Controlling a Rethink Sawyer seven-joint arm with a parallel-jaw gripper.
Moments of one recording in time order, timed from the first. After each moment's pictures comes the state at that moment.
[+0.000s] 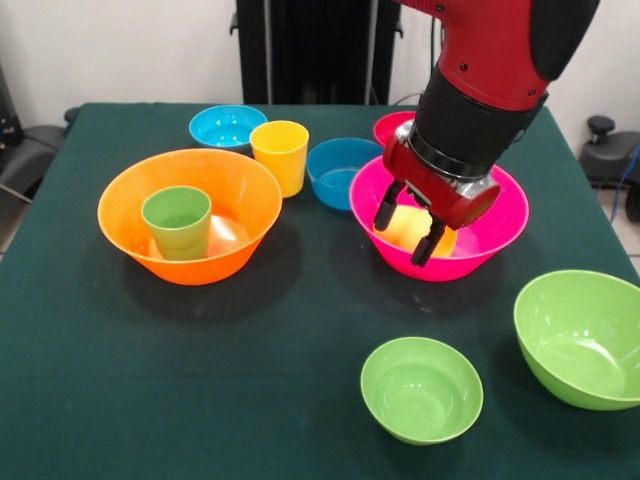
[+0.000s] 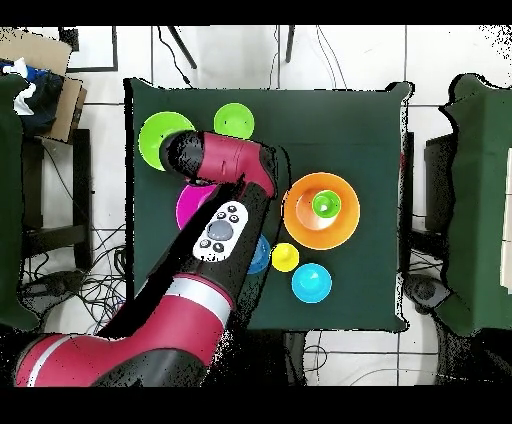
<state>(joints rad) 0.19 -0.23 -0.51 1.17 0.35 0.75 2.43</state>
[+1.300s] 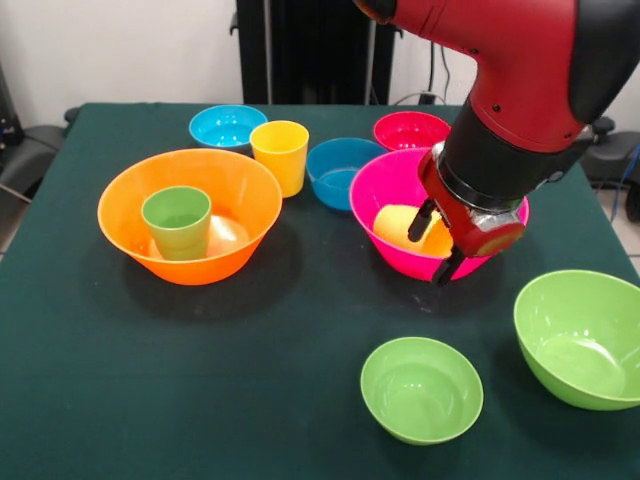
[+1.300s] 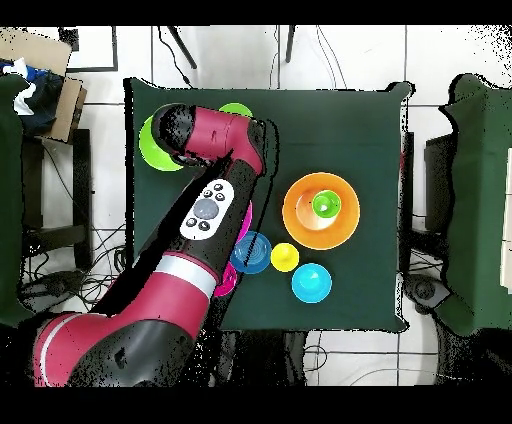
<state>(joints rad) 0.21 -0.08 -0.62 0.96 0.49 0.98 2.72</state>
